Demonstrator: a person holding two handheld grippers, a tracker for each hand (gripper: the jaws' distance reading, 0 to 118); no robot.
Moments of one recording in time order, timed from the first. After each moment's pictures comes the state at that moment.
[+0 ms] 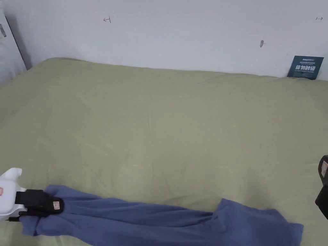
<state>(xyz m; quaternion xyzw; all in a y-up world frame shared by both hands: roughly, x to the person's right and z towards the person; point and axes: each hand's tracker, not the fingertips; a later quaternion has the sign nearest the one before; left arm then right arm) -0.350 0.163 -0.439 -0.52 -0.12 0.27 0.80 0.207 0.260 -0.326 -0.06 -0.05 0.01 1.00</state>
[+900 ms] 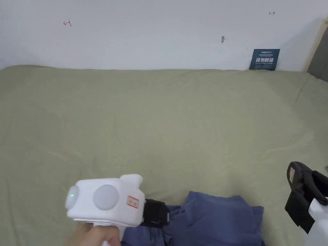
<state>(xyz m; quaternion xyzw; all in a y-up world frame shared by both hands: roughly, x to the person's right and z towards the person) -0.063 0.152 -0.466 -0.55 -0.21 0.10 0.80 0.244 0.245 -0.296 -0.08 -0.06 -0.01 0.99</state>
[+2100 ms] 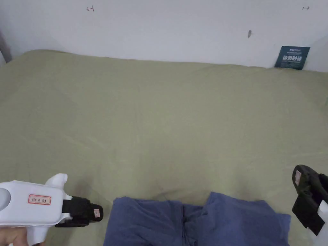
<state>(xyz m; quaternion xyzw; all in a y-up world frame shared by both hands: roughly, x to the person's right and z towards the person) -0.260 0.116 -0.461 -0.54 -0.21 0.28 0.76 0.209 0.236 -0.331 -0.12 -0.03 -0.02 0.99</state>
